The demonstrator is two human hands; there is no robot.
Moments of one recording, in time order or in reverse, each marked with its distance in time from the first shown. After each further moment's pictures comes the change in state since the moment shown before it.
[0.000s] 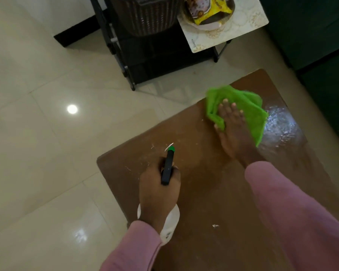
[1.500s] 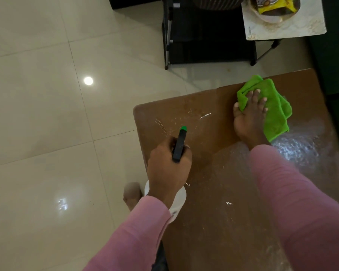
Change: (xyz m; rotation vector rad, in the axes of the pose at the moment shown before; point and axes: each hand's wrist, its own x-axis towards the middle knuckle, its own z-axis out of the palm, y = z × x) left_hand -0.044 -0.058 -0.029 -0.092 0.157 -0.045; right_hand -0.006 -0.077 0.012 0.105 -0.003 0.224
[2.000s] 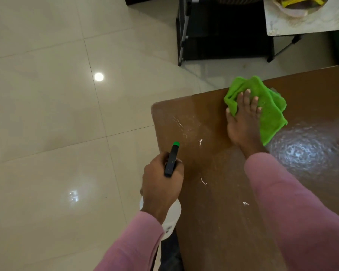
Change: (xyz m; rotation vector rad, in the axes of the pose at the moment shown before) left_hand -0.019 -0.037 -0.040 0.013 0.037 -0.162; right_hand -0.033 -0.048 0.027 -0.082 -0.061 -0.136
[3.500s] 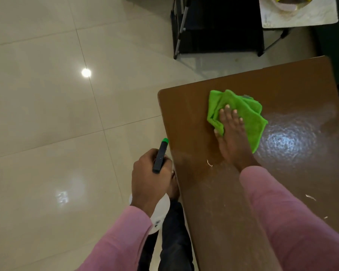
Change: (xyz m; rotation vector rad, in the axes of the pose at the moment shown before) left_hand -0.013 -0.042 -0.046 0.017 0.025 0.053; right_hand -0.084 -0.003 0.032 -0.107 -0.042 -0.219
